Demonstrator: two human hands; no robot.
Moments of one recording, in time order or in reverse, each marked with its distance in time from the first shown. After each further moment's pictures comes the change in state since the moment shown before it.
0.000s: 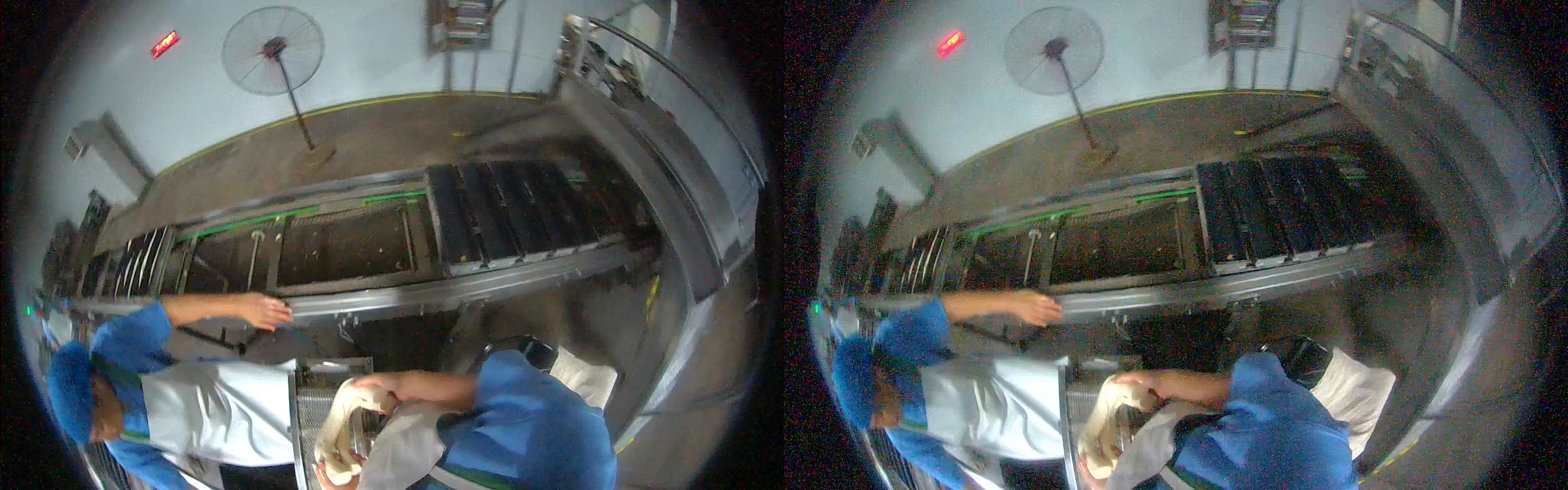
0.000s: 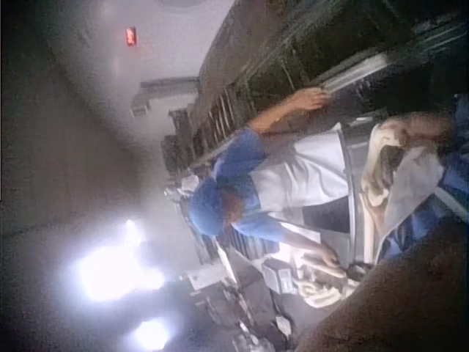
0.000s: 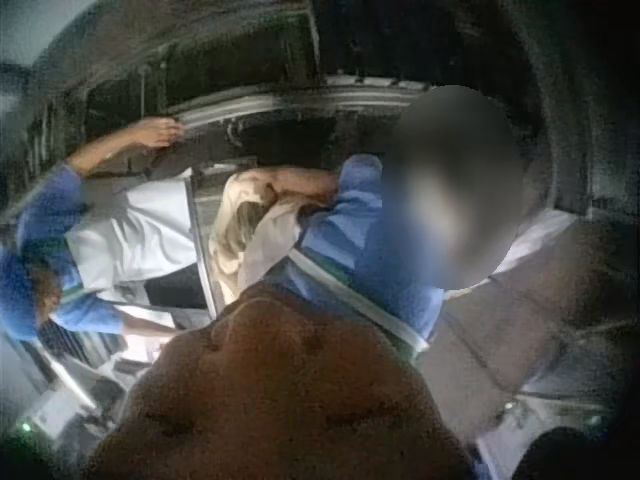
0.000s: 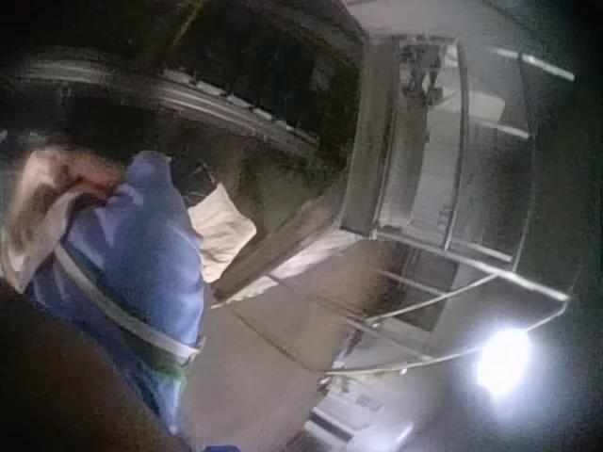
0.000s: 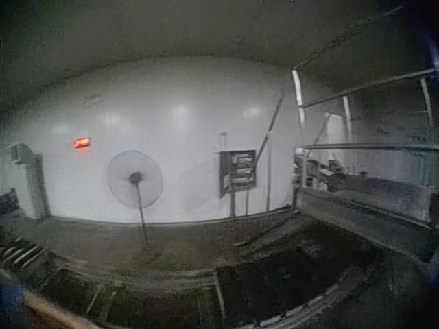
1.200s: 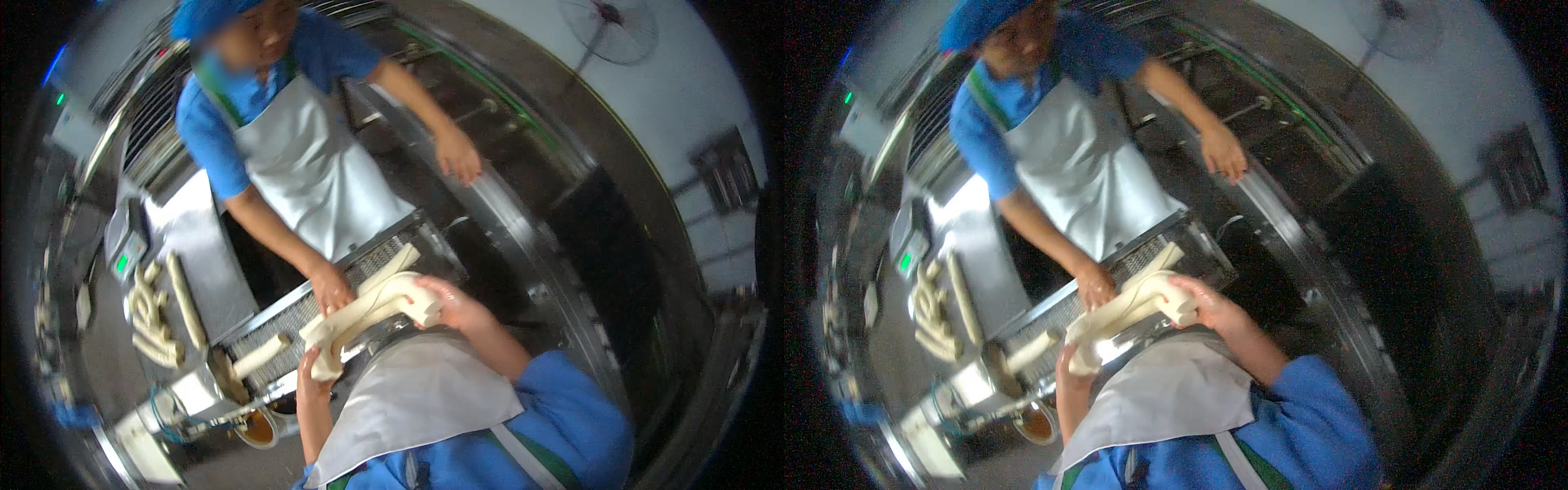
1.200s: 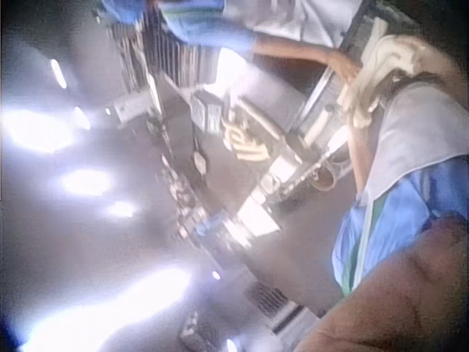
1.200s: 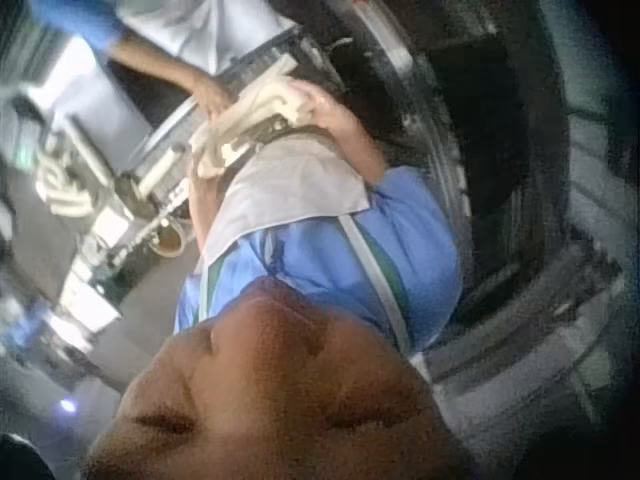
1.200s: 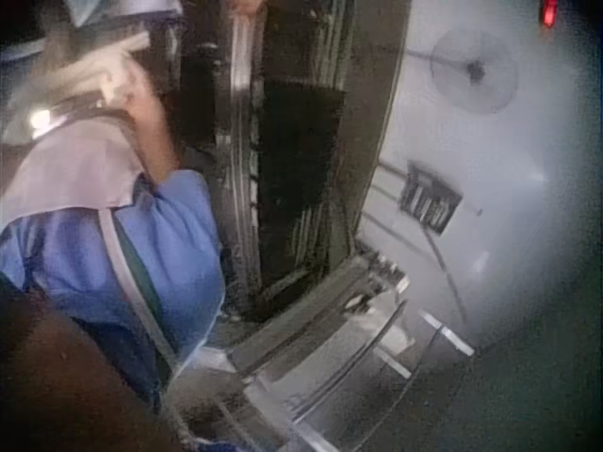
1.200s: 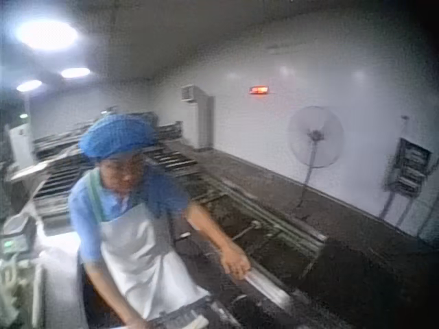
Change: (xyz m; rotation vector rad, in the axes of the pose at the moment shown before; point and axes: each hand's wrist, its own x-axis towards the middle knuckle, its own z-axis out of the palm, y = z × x) left_hand -0.258 -0.129 0.041 -0.821 0.903 0.309; right_hand 0.031 -0.004 0.101 -0.240 -0.246 0.148
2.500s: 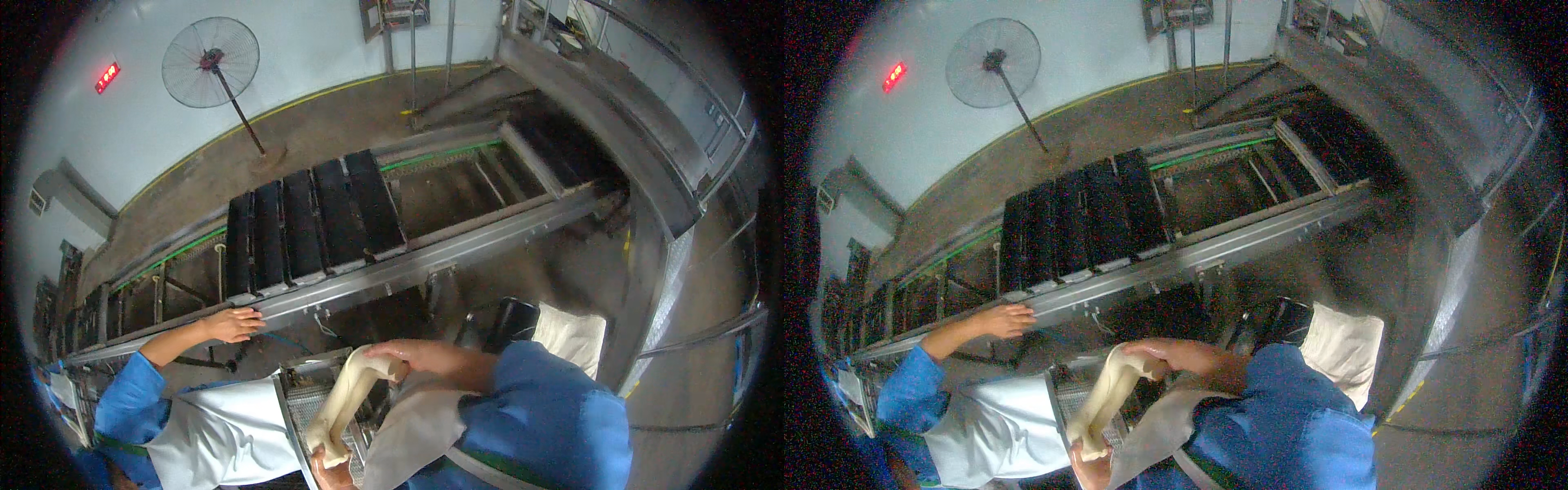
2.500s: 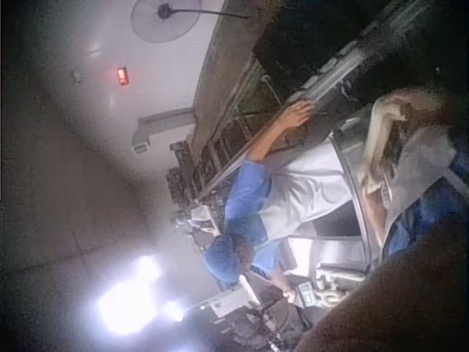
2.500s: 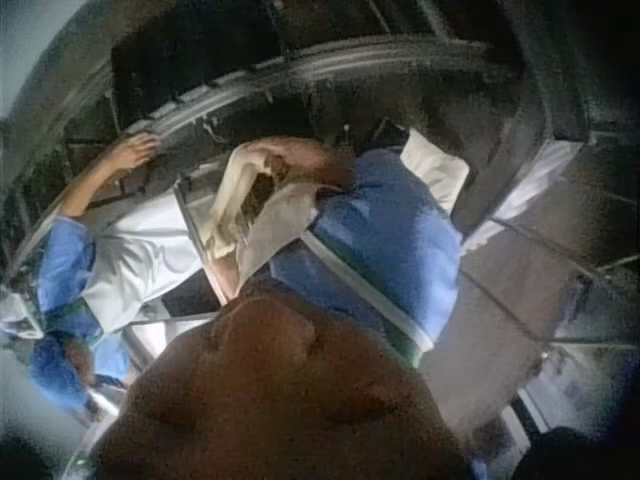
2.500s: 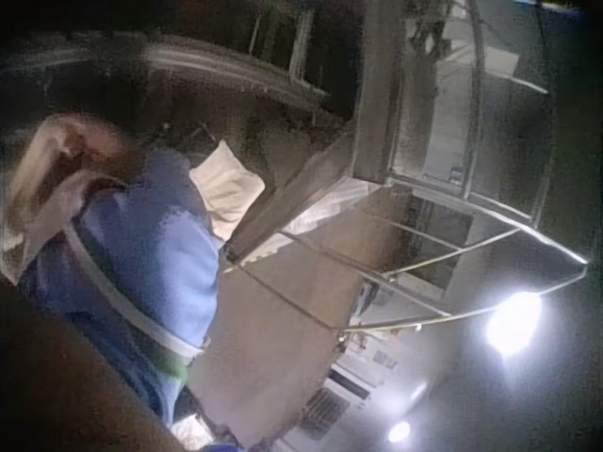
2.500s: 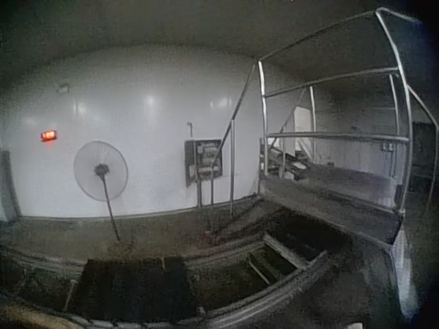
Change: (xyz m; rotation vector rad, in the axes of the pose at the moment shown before) left_hand 0.179 -0.059 0.216 0.774 -0.747 -0.409; right_hand -0.118 0.076 -0.107 0.370 0.374 -0.526
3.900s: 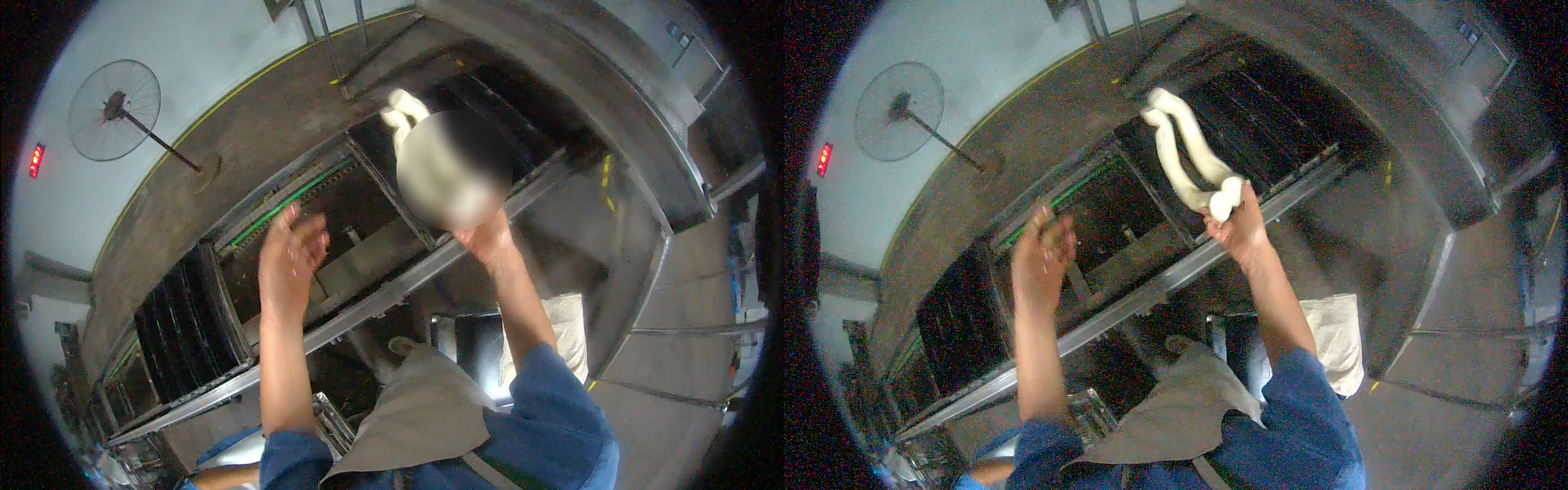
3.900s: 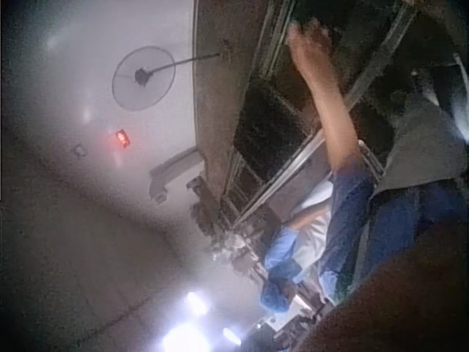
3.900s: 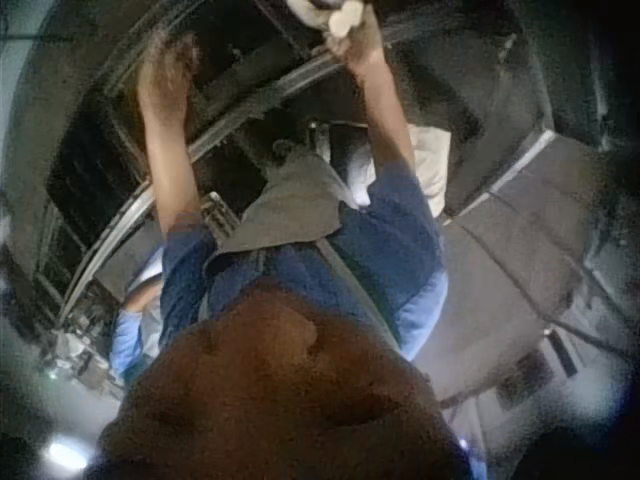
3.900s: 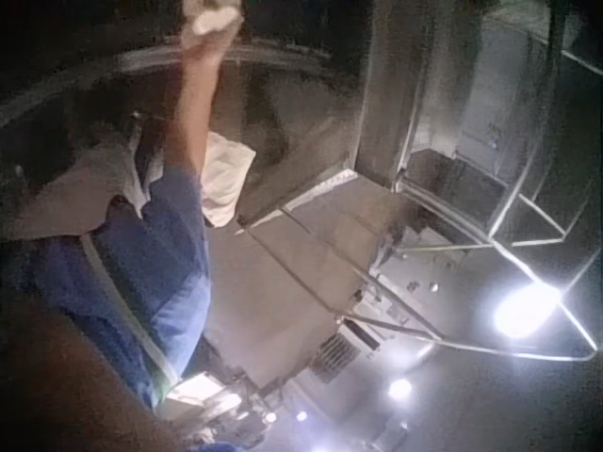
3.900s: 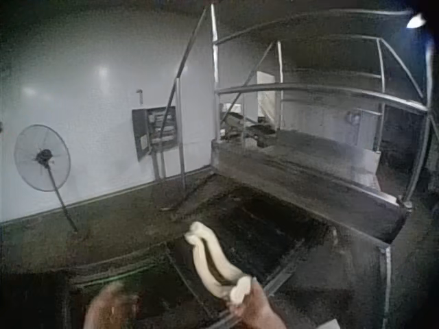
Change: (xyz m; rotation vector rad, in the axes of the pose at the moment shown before) left_hand 0.060 0.072 0.543 0.260 -0.649 0.188; right_hand -0.238 -0.188 -0.286 0.684 0.527 -1.094
